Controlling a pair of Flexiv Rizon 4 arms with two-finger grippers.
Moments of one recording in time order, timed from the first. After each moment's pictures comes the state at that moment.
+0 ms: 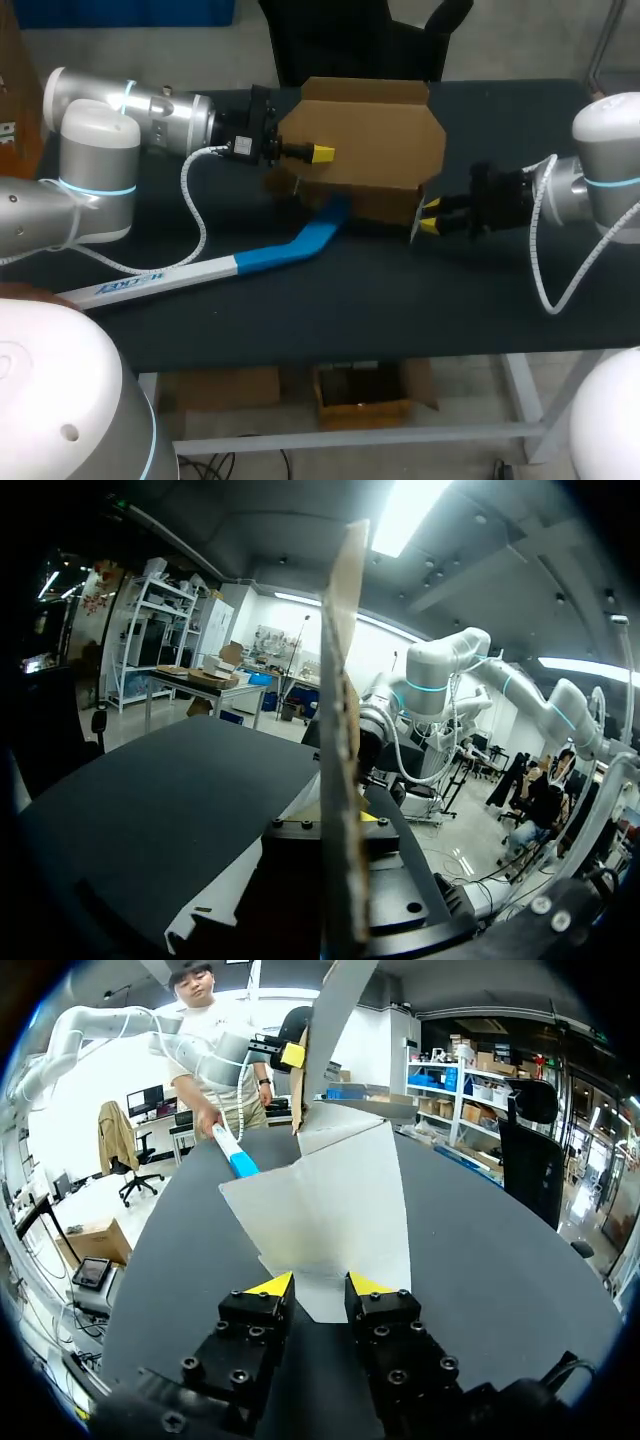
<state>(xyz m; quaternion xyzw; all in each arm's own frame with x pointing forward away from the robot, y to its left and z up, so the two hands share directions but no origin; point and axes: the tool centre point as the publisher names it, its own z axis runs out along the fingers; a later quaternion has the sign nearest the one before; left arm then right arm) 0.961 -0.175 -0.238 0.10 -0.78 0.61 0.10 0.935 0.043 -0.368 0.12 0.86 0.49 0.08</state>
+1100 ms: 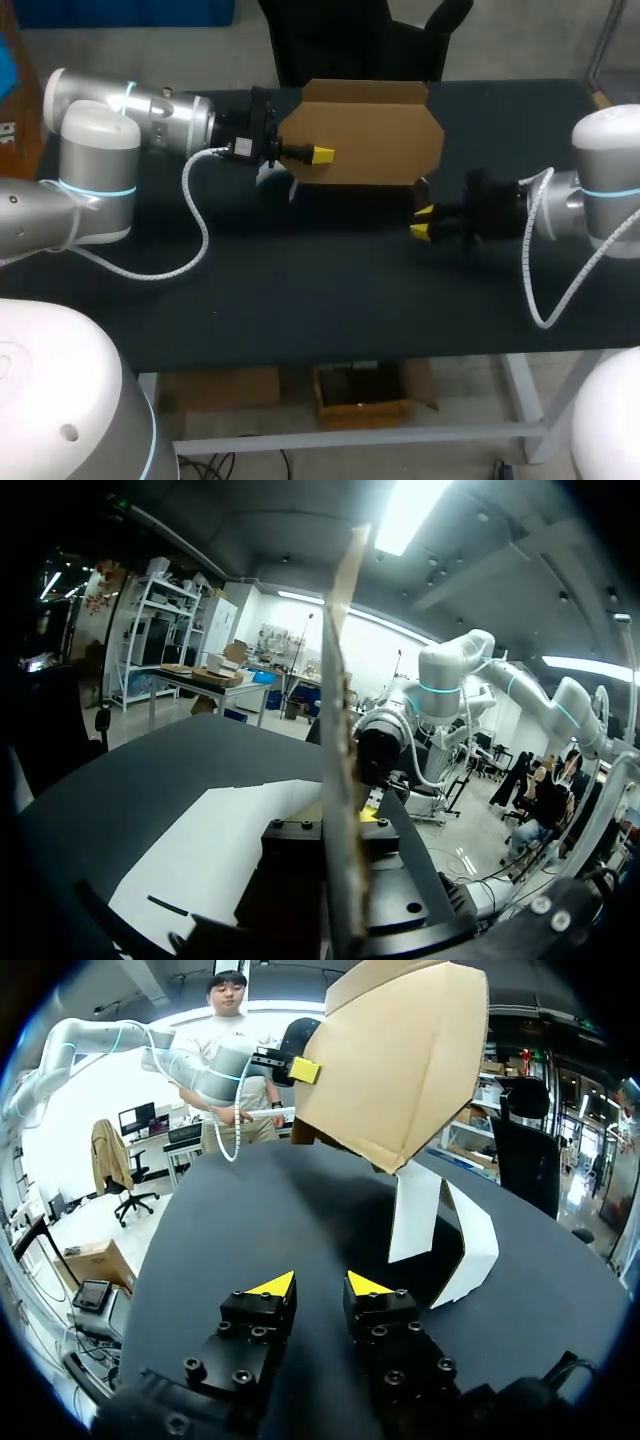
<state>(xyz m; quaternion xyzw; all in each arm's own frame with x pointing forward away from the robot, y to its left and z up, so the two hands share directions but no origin) 0.961 -0.174 -0.240 0.10 -0.78 0.61 0.10 0.914 0.057 -0.366 0.15 0.84 0.52 0.08</state>
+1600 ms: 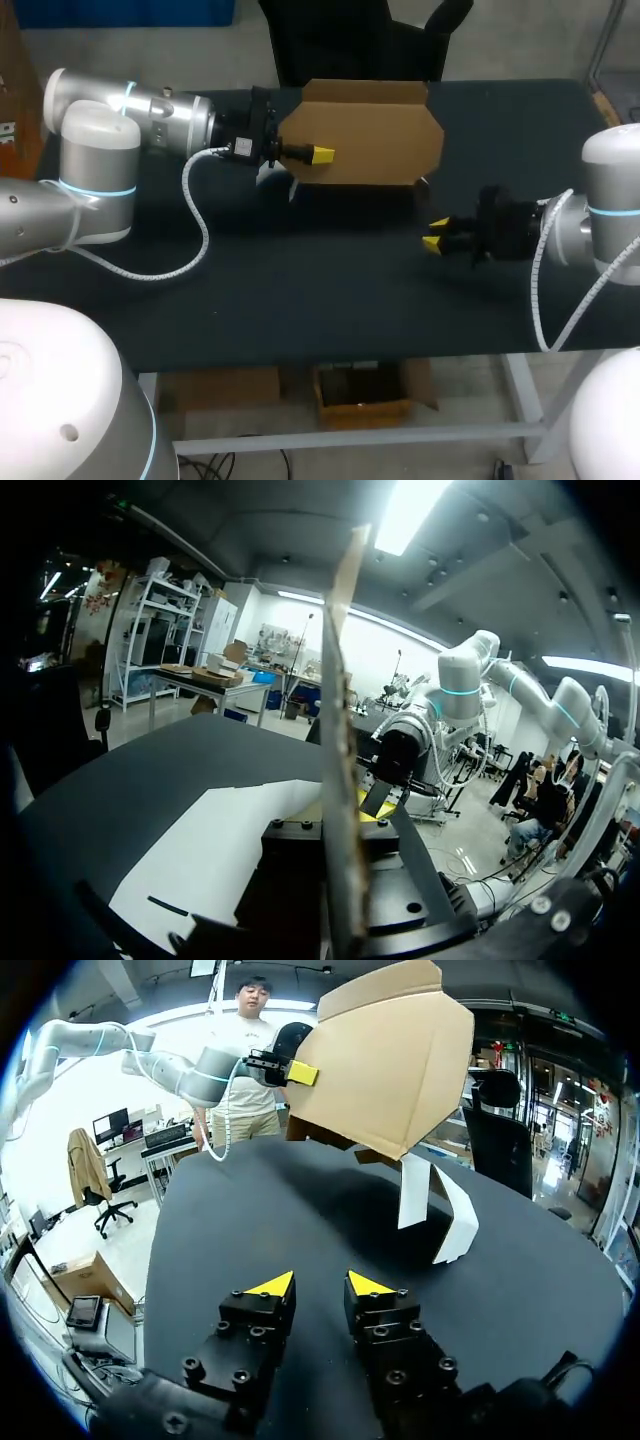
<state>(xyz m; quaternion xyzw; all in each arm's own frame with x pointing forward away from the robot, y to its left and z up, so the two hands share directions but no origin) 0.961 -0.174 -0.240 0.10 -0.78 0.61 0.10 0.883 0.037 -0.361 0.21 0.83 0.50 0.12</state>
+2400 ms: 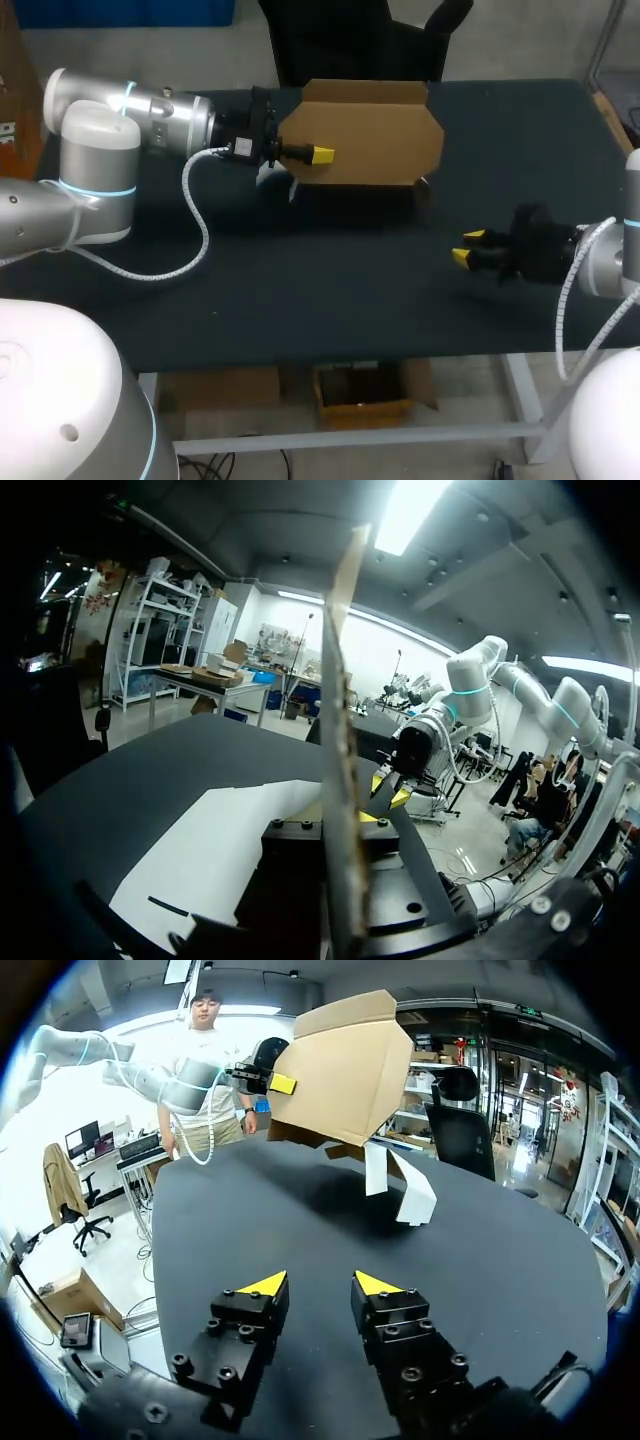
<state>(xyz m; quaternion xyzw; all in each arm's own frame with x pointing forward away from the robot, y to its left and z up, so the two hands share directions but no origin) 0.961 -0.174 -0.240 0.10 -0.78 0.61 0.10 0.852 -0.009 -0.353 0.28 0.81 0.49 0.16</state>
